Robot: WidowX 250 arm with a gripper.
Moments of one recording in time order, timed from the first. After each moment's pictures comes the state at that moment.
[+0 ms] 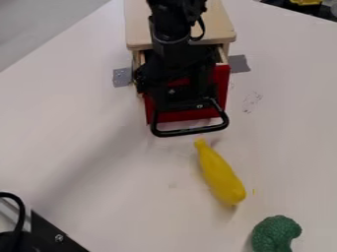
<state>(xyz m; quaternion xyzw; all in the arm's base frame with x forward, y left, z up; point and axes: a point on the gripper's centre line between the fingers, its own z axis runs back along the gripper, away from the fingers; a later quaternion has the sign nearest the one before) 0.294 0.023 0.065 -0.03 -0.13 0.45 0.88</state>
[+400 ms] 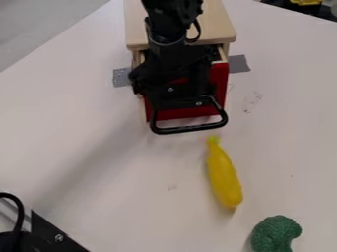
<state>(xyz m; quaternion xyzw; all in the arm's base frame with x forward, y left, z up) 0.295 0.032 0.063 -0.02 -0.14 0.46 0.88</state>
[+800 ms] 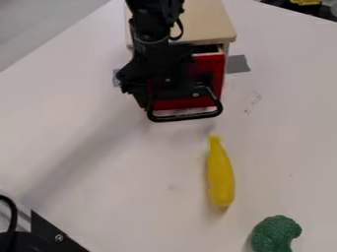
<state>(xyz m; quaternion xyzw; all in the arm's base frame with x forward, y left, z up) 0.300 0.057 0.054 -0.02 -0.13 0.50 0.85</state>
